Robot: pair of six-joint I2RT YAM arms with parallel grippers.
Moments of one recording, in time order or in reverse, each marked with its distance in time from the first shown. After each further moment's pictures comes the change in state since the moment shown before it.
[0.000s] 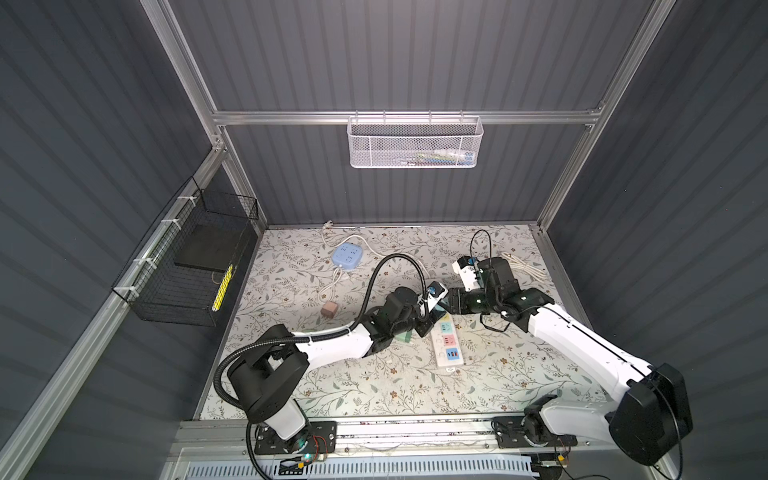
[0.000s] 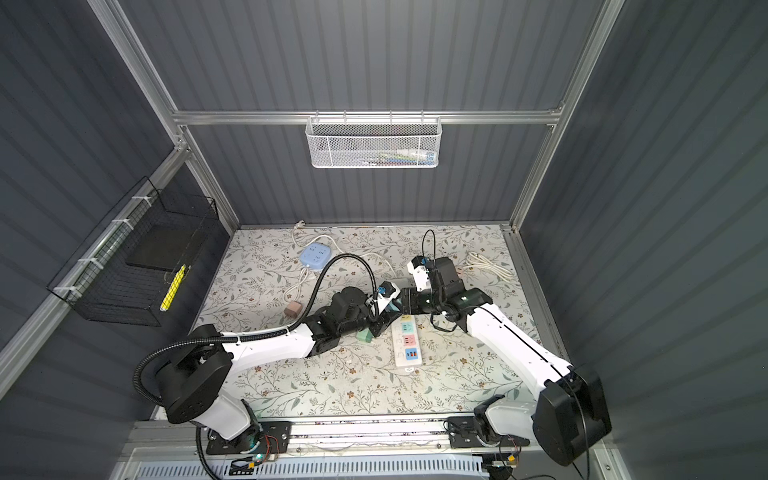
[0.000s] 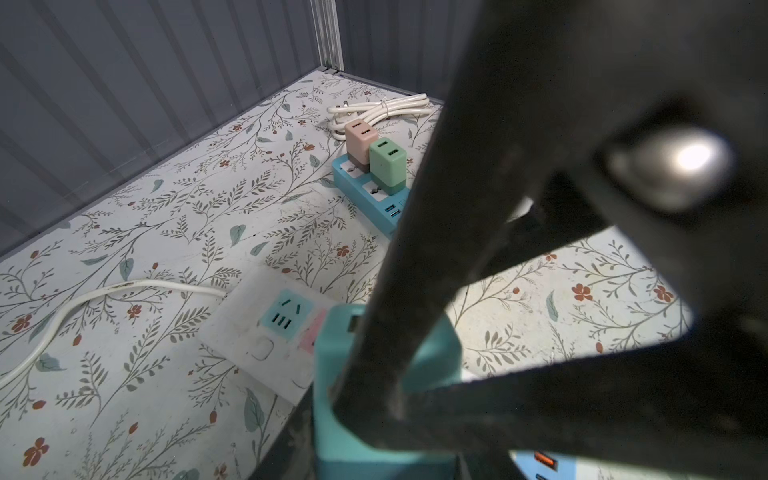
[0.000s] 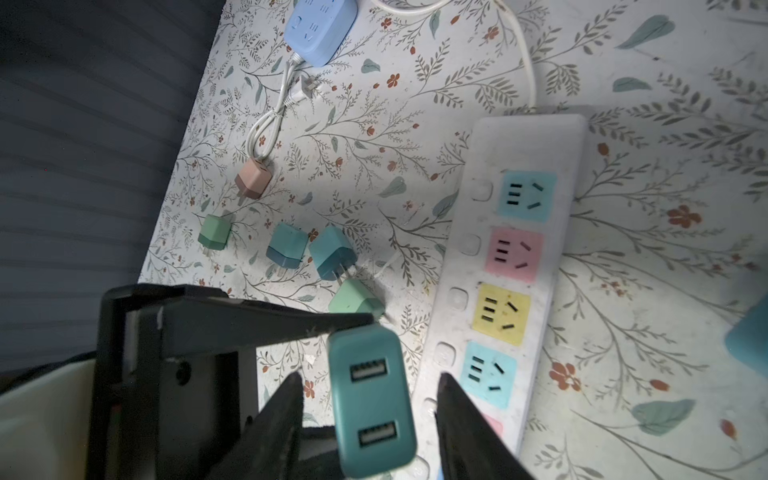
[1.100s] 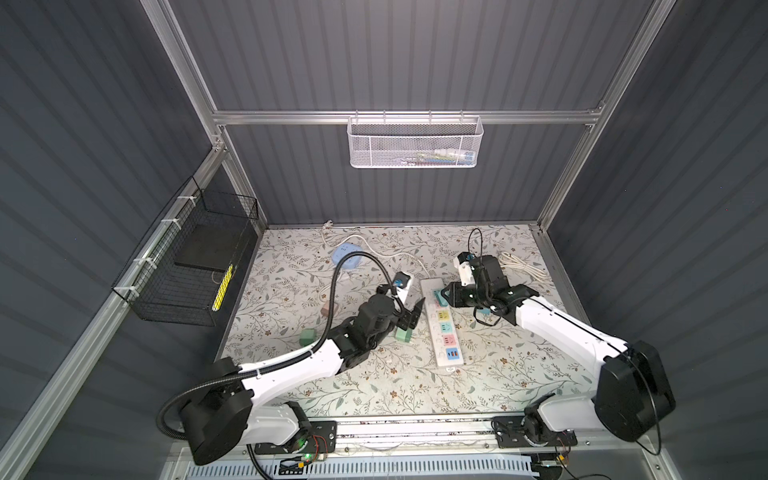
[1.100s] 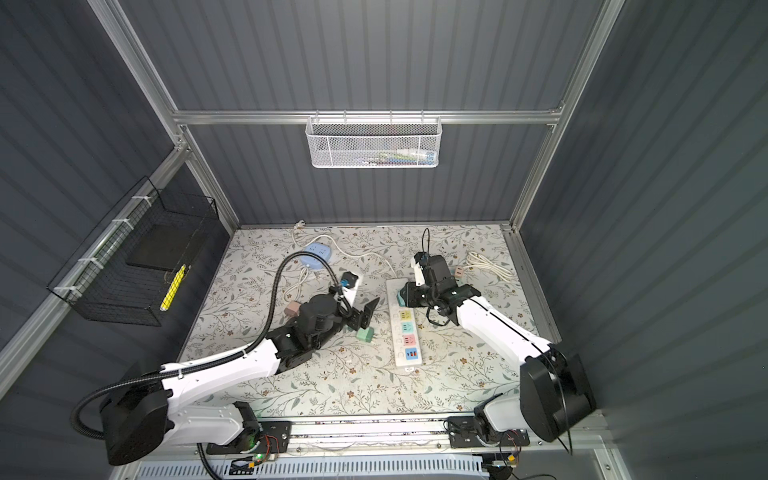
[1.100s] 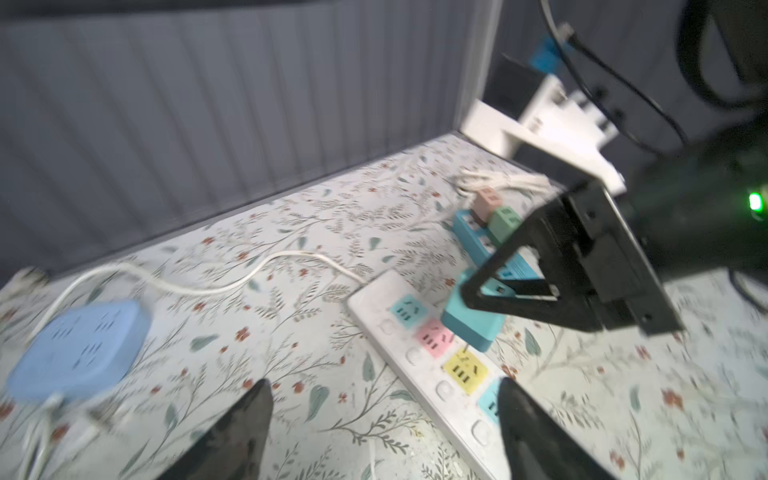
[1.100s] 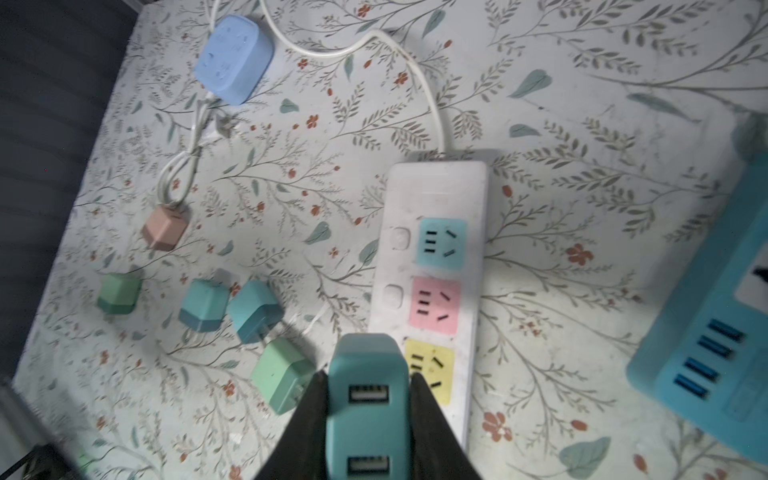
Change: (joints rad) left arm 0.000 -0.351 -0.191 -0.029 -0.503 -0.241; right arm -0.004 0.147 0.012 0.112 0.249 -0.023
